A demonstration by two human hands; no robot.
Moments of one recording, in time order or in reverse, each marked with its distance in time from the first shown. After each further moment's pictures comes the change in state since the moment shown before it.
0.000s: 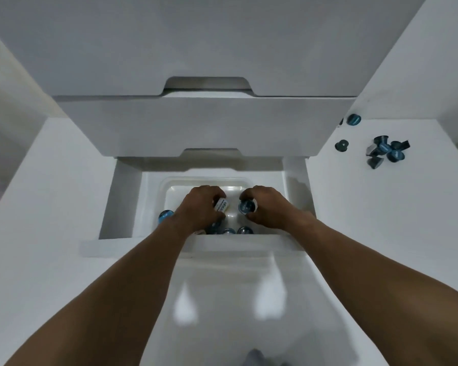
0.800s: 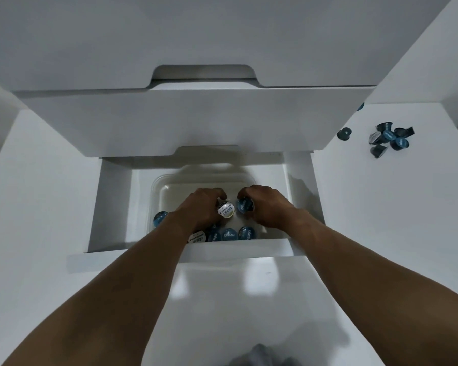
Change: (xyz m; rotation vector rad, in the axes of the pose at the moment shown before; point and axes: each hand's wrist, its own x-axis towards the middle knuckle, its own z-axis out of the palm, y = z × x) left_hand 0.032 -0.019 0.017 0.058 -0.209 0.019; right_hand 0.019 0.010 0.016 -0.040 -0.070 0.052
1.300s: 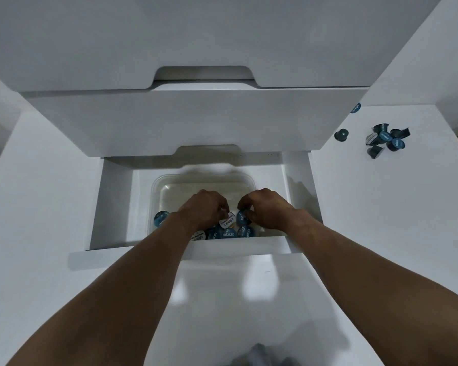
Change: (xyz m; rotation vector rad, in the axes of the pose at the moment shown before) left_hand -0.004 0.004 0.001 0.079 -0.039 0.052; right_hand -0.008 -0.005 -0.002 -0.018 -0.048 0.002
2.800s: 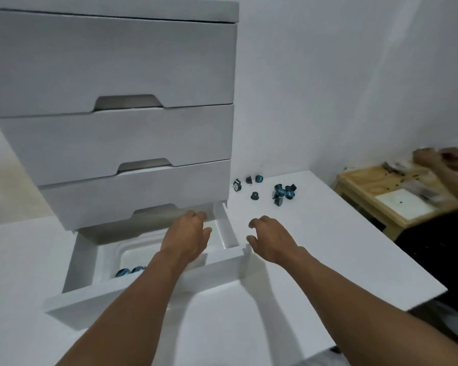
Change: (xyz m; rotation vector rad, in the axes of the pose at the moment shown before) left_hand -0.126 0.164 -0.026 0.211 0.567 0.210; right_hand -0.227 0.010 -0.052 -0.016 0.537 0.326
